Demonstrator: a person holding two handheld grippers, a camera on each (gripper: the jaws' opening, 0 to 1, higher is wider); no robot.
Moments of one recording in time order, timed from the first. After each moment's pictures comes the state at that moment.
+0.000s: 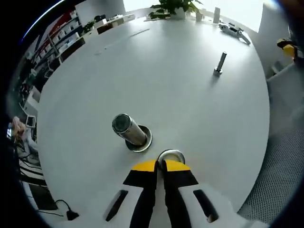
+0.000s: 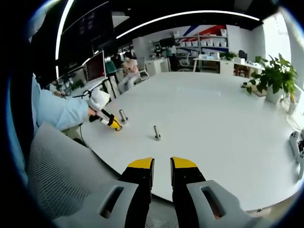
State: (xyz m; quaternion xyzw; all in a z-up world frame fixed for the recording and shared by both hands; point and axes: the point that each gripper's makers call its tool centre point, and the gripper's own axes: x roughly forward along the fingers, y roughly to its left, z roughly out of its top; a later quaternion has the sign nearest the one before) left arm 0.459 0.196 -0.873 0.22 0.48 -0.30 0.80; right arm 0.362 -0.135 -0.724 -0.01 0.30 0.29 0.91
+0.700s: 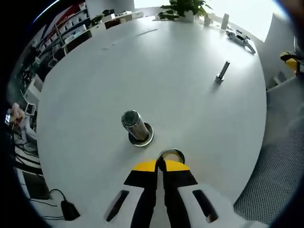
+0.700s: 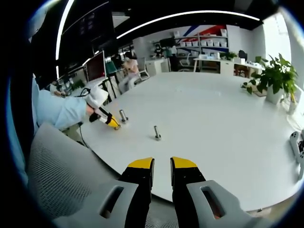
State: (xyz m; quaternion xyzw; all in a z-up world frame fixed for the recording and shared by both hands) left arm 0.454 0.199 -0.859 0.18 0.49 -0.28 0.81; right arm 0.363 -0.134 -0.724 -0.01 0.30 0.29 0.91
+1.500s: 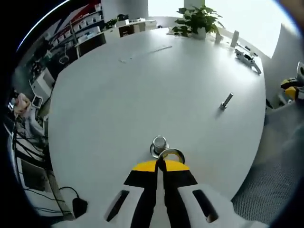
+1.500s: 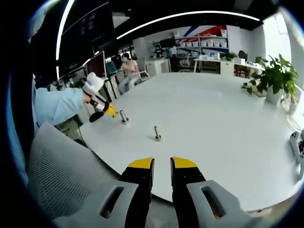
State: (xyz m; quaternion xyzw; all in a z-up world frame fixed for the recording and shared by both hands) left arm 0.477 0.207 -0.798 0.14 0.46 -0.24 0.84; right arm 0.363 -0.134 -0.723 -0.01 0.30 0.30 0.91
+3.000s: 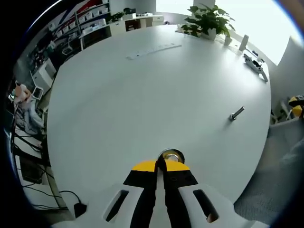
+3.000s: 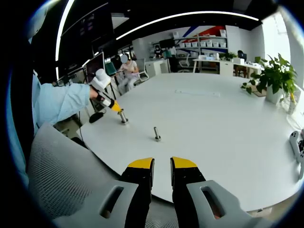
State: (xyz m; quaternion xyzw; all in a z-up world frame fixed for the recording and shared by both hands) left arm 0.504 0.207 -0.805 0.11 0.49 -0.22 0.83; right arm 0.363 -0.134 -0.722 -0.01 0.30 0.29 0.91
